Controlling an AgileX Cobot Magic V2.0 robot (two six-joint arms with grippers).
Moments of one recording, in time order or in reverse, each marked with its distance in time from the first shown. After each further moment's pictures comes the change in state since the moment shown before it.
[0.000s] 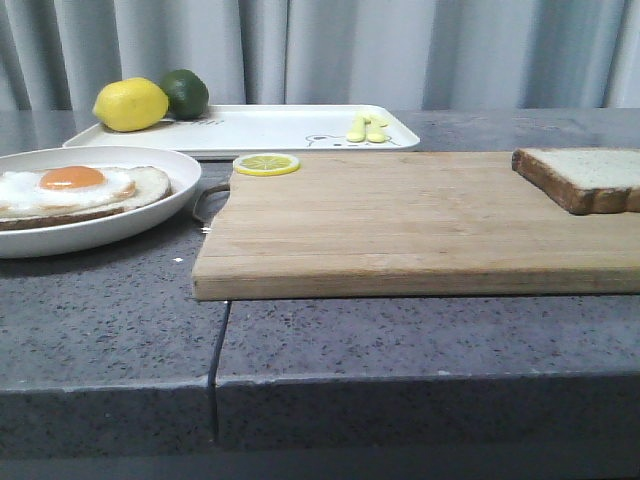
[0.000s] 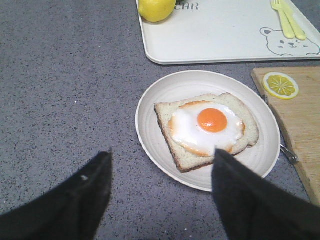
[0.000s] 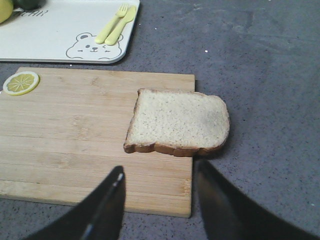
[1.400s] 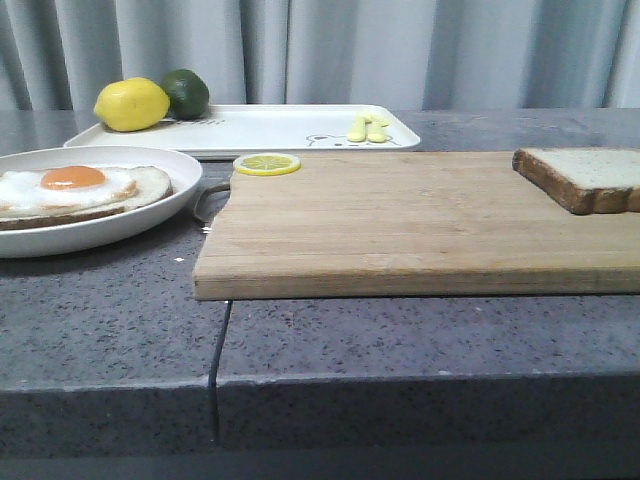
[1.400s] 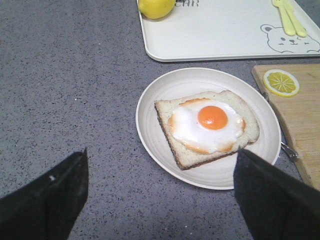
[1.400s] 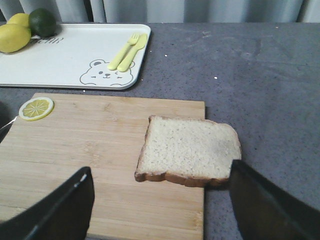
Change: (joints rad) left arm 0.000 0.000 0.000 0.000 0.006 0.002; right arm -0.007 0.043 0.000 0.071 -0.115 -0.060
